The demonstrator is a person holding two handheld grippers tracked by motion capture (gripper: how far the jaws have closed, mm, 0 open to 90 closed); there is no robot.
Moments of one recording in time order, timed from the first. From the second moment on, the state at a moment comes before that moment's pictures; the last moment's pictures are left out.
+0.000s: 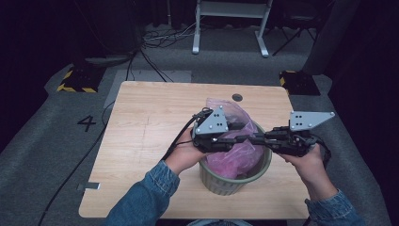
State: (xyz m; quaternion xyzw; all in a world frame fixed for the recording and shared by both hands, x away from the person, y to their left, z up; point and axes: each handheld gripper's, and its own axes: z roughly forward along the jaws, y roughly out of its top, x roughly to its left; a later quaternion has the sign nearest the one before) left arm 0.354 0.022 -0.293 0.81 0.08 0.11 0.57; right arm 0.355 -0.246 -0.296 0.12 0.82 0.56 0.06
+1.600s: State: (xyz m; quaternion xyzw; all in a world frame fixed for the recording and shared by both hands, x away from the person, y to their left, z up) left arm 0.325 0.182 -0.362 0.78 0.22 0.11 0.57; right arm 0.324 -0.360 -0.360 0.22 0.79 0.57 0.07
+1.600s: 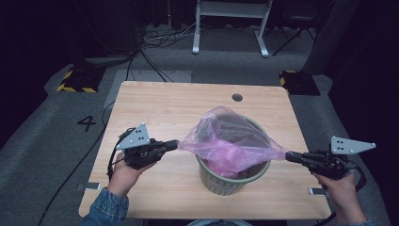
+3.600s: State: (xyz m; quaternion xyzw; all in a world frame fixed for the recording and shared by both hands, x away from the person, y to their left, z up) left arm 0.393 0.146 -0.338 0.80 0.26 0.16 0.52; right arm 0.408 -0.315 -0.310 0.28 0.80 0.51 0.10
